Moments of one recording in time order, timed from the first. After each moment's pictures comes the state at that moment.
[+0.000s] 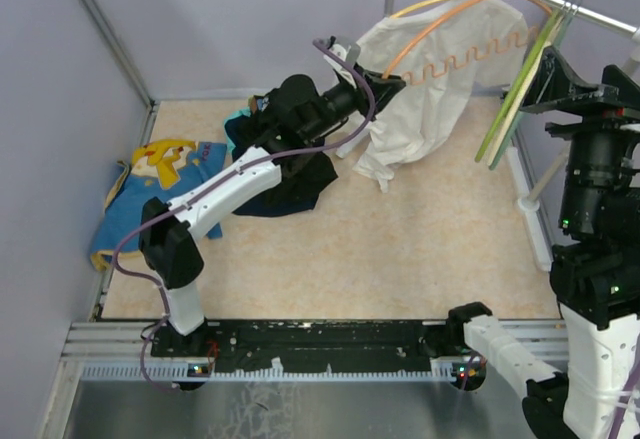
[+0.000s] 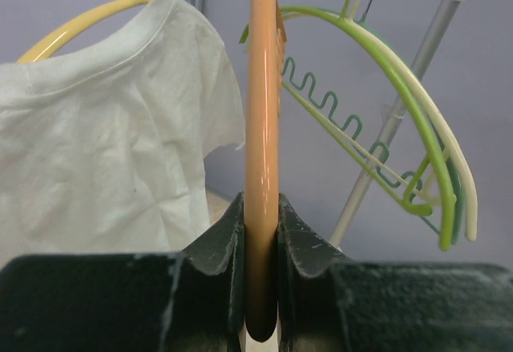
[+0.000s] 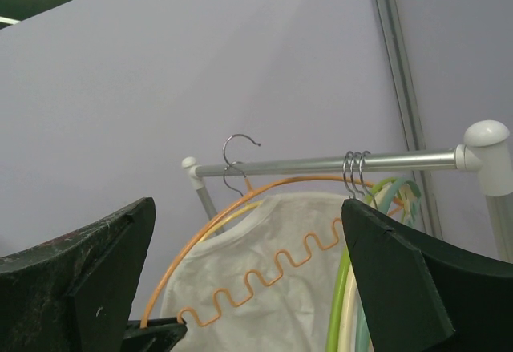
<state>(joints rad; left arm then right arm) -0.80 1.82 1.73 0.42 0.22 -0.26 0.27 0.82 1.62 -0.19 0.37 0.14</state>
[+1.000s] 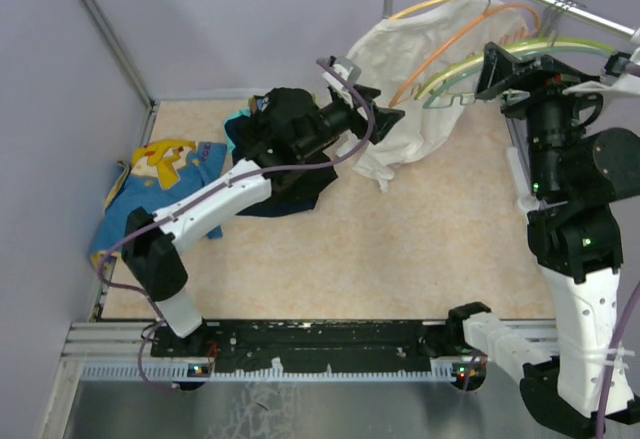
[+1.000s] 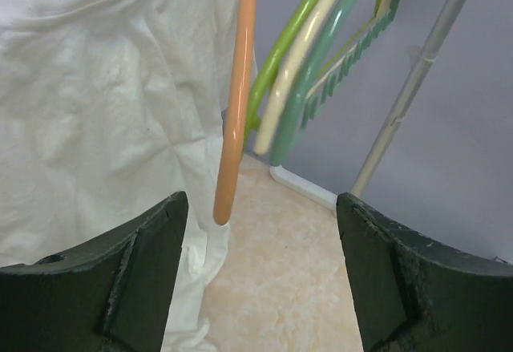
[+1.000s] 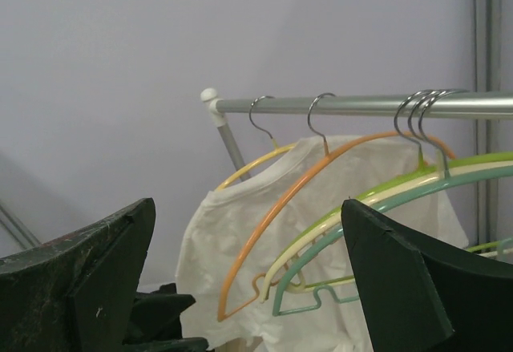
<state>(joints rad) -0.83 1.76 1.62 0.34 0.16 -0.17 0.27 0.91 1.60 -0.26 0.26 0.22</state>
